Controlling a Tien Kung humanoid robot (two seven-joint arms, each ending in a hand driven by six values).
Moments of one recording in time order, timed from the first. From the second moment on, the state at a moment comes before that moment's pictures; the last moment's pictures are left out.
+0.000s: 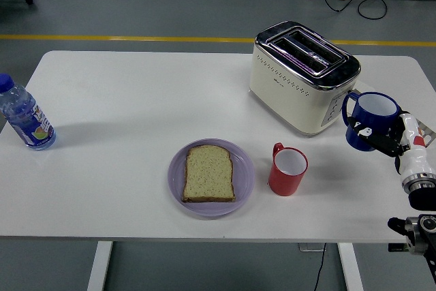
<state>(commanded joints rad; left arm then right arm) -0.09 0.01 -0.24 -0.20 0.13 0.19 0.07 0.08 -0.16 1.35 1.59 -1.42 -0.40 -0.26</state>
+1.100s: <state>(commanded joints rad) -0.09 0.01 -0.23 -0.20 0.11 0.19 0.07 0.32 -0.26 1.05 1.65 -1.57 -0.37 -0.44</state>
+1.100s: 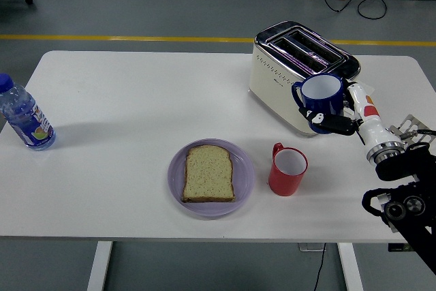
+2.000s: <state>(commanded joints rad) -0.09 0.01 -0.24 -0.20 0.11 0.19 0.07 0.67 -0.28 0.68 1.55 -1.92 -0.25 -0.54</state>
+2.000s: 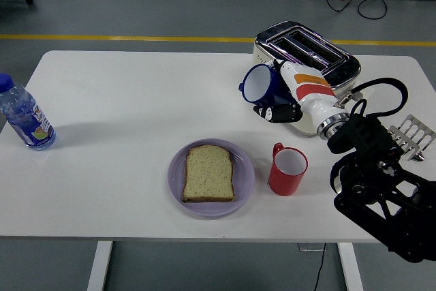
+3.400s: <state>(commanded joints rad) -0.08 0.01 -0.23 -0.20 0.09 0.20 0.07 1.05 -0.35 0.15 1.55 -2.15 -0.04 -0.60</state>
